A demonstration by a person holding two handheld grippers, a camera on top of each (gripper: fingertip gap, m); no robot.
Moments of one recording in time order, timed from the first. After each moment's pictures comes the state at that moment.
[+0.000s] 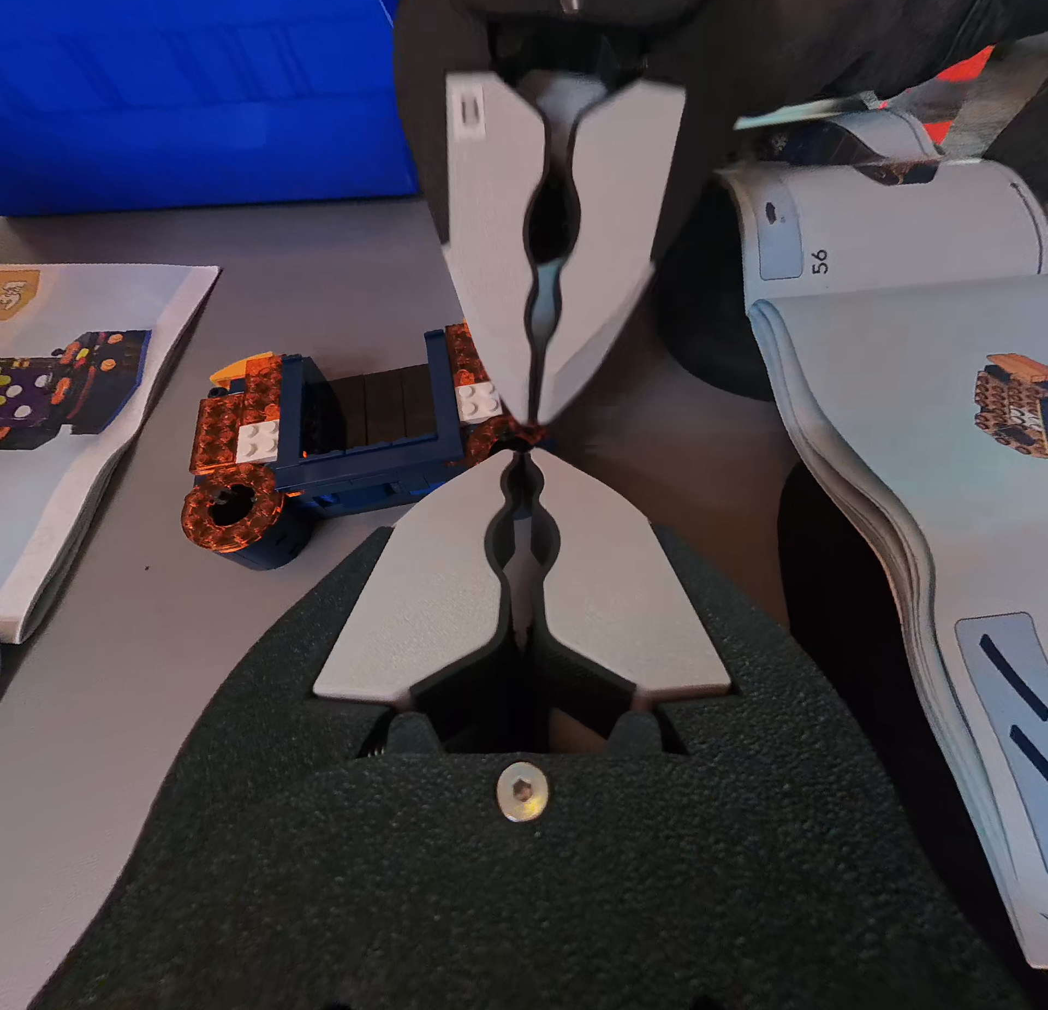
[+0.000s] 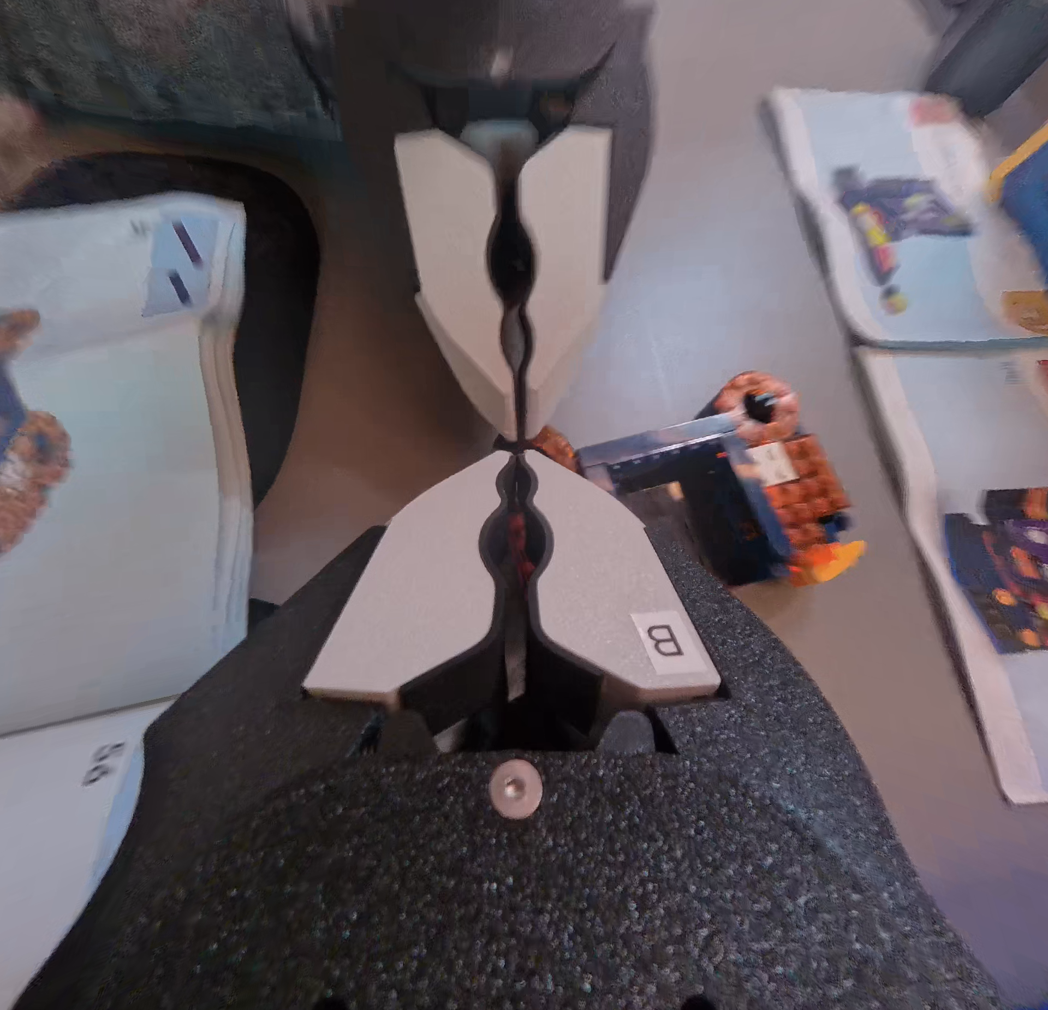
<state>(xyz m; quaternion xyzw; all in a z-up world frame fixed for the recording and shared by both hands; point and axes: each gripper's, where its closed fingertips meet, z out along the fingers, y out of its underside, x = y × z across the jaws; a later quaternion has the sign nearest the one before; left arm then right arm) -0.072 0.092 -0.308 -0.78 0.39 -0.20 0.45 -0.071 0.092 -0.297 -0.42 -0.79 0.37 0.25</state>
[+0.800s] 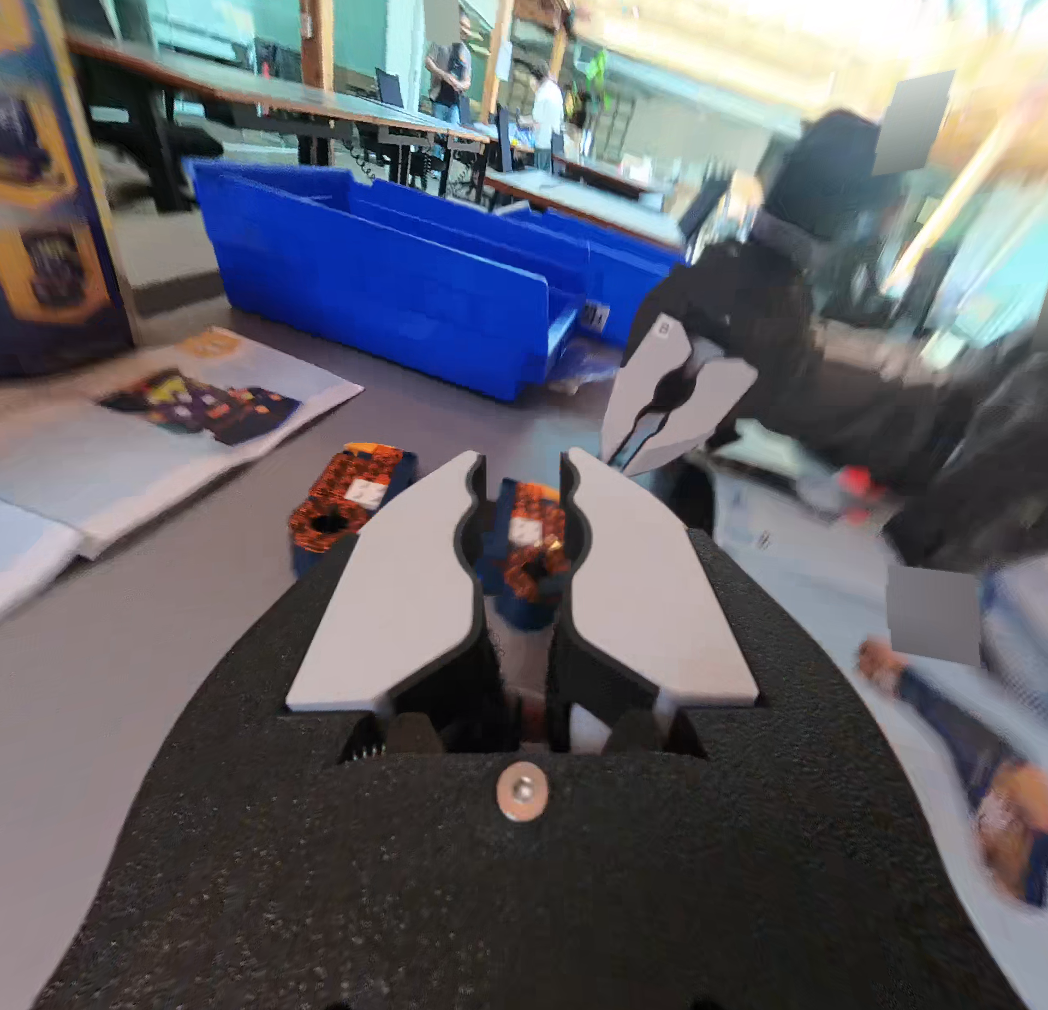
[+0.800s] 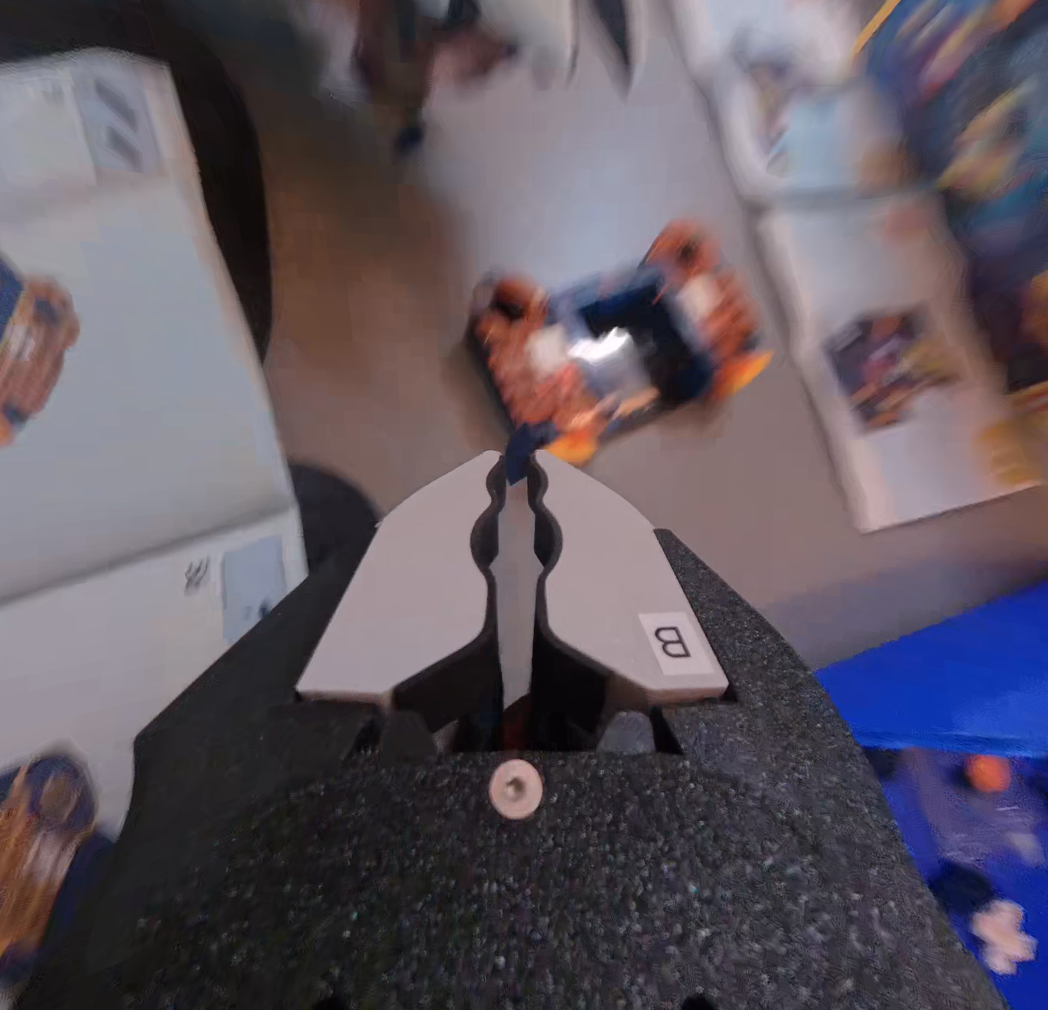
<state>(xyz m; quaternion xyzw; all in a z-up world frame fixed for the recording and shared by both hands) -0.102 0.104 -0.240 -0.72 0.15 -0.32 0.60 -0.012 0.125 -0.288 -0.48 -0.78 0.28 0.30</state>
